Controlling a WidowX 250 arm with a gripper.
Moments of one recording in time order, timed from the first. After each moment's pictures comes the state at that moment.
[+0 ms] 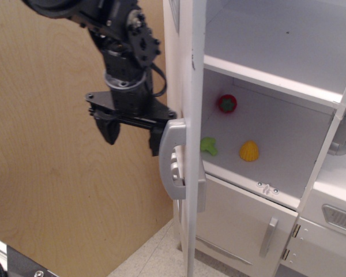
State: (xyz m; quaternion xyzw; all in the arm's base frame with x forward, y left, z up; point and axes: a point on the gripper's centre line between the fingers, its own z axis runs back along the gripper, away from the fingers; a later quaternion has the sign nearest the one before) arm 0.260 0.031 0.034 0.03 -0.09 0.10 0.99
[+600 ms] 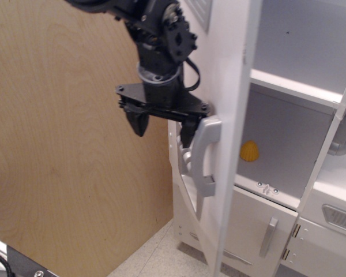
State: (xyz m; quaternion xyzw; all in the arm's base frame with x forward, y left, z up) arm 0.275 -0.011 0.042 0.01 -0.10 0.08 0.99
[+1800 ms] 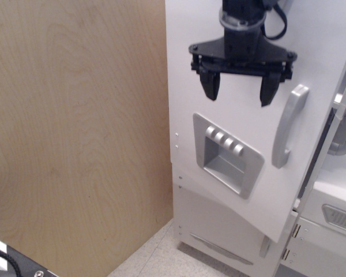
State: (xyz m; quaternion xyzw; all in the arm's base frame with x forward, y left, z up) arm 0.325 -0.061 0.094 -0.02 -0.13 0.14 0.98
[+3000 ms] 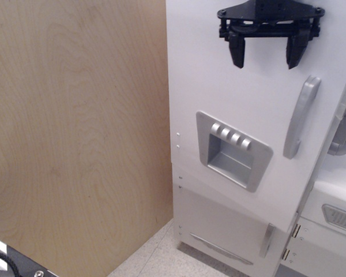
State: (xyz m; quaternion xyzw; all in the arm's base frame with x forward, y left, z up) arm 0.373 -0.067 0.114 -0.03 -0.12 0.19 0.97
